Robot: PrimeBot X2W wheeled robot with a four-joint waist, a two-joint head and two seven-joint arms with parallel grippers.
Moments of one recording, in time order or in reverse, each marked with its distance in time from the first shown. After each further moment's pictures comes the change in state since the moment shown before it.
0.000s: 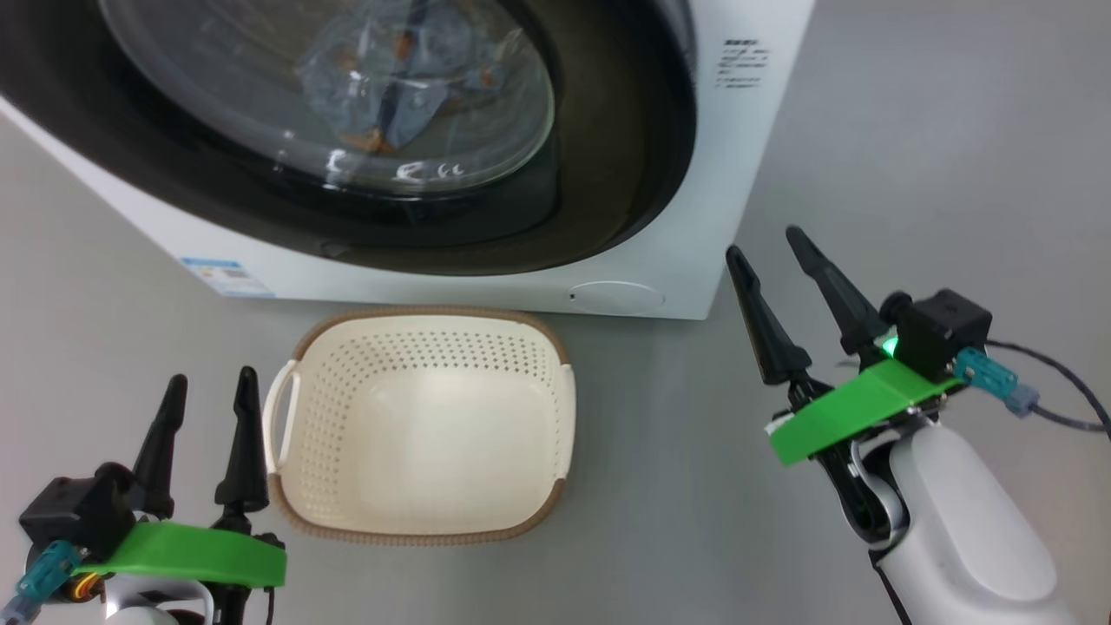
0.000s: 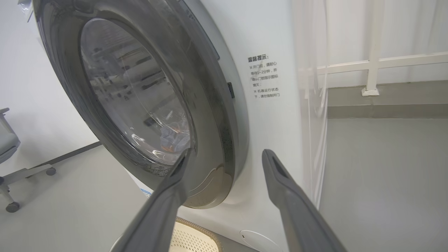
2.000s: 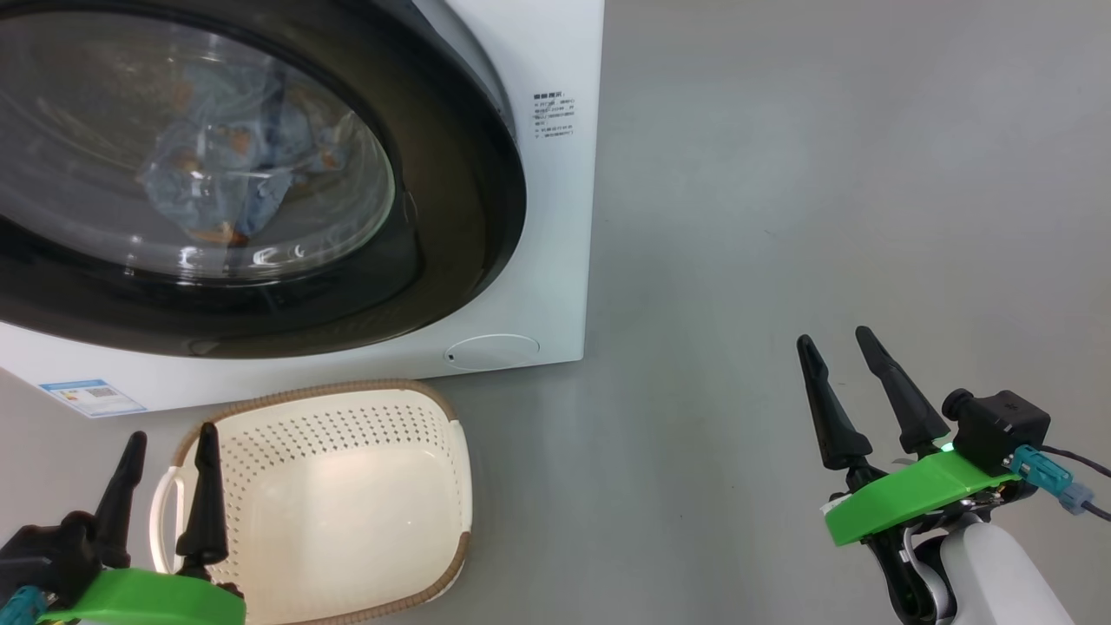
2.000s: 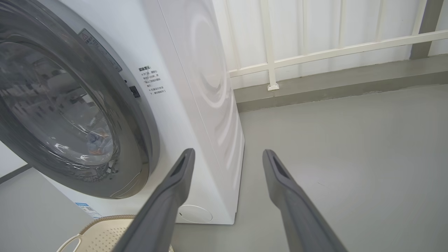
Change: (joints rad) left arm 0.083 0.063 0.039 0.029 0.019 0.000 0.000; right arm 0.234 0.007 -0.148 -0.053 -0.002 0.000 0.000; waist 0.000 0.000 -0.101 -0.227
